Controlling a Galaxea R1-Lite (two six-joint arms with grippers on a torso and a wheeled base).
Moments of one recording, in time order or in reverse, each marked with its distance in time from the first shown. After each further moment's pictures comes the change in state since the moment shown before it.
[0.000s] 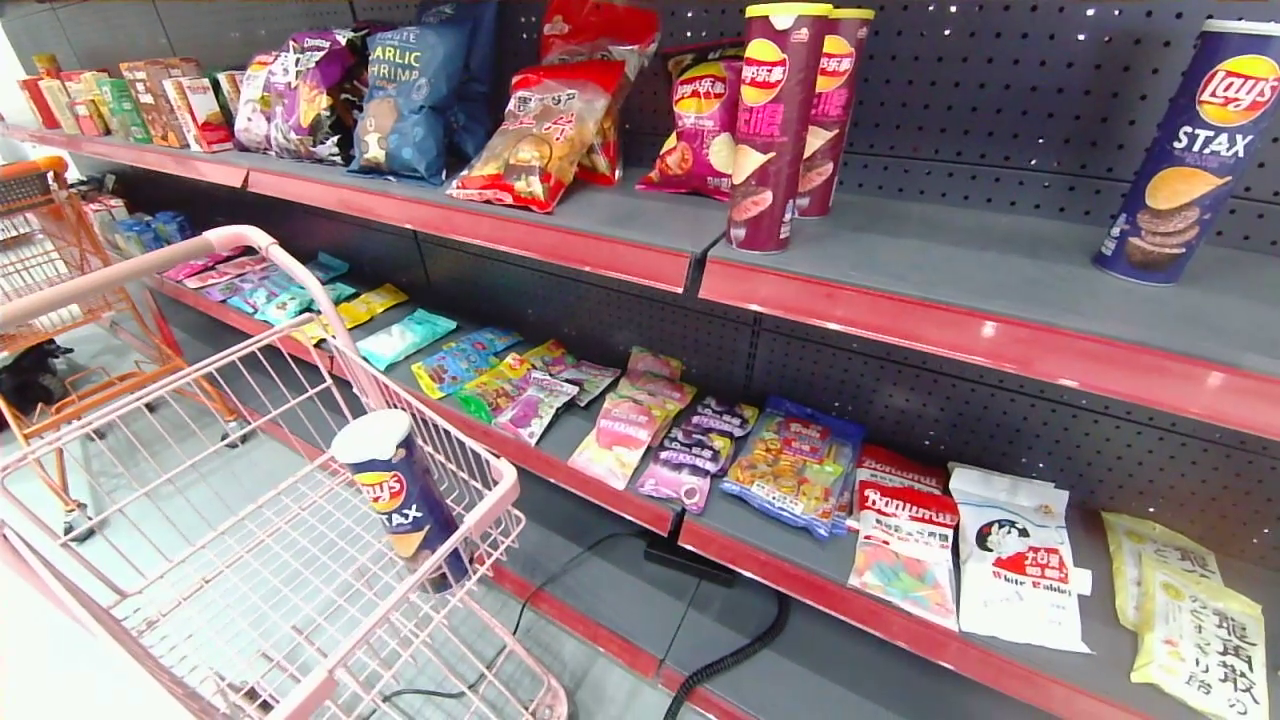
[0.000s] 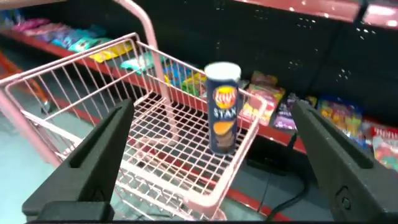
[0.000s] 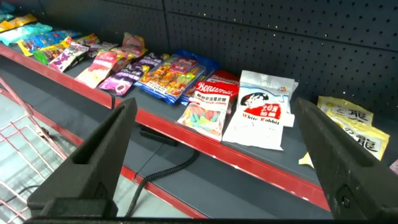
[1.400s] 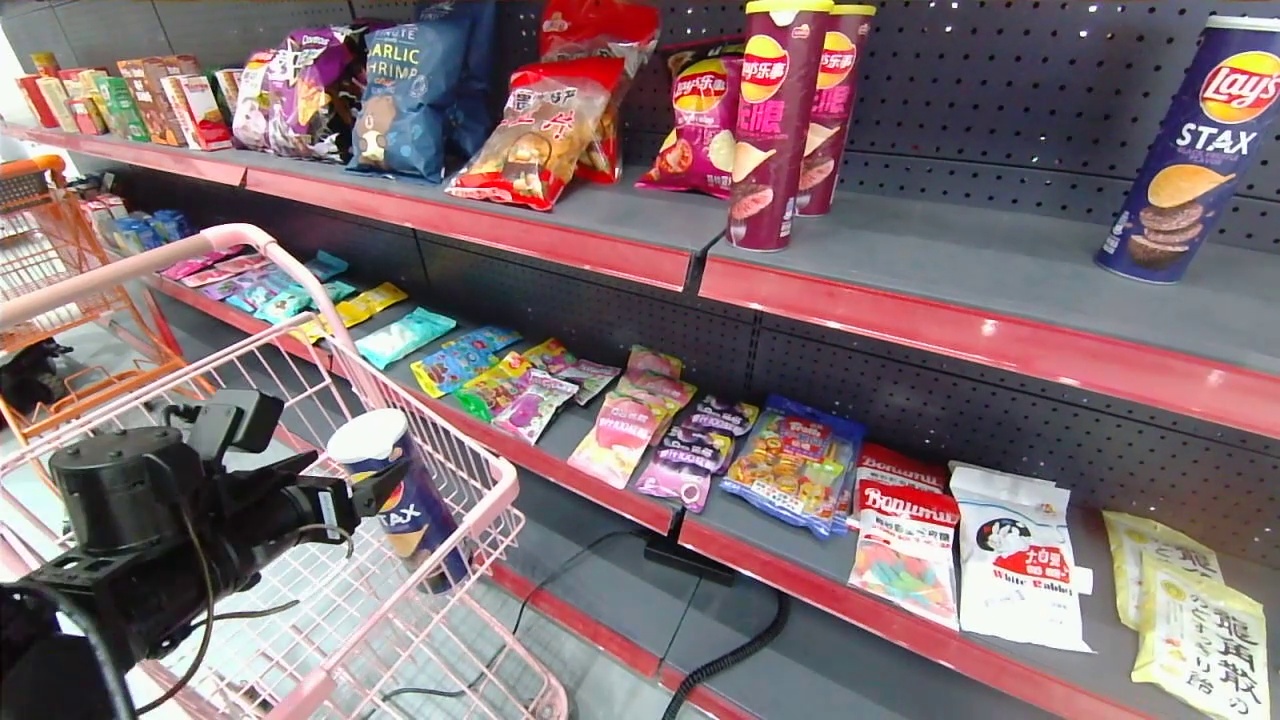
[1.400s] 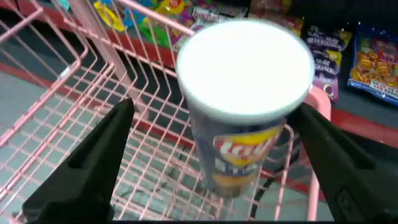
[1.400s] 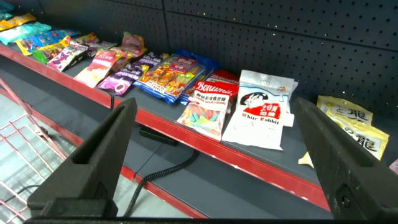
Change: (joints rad) left arm -0.054 1.544 0.057 -1.285 -0.129 0.056; right arm 0.000 0.000 0.000 0.000 0.000 0.000
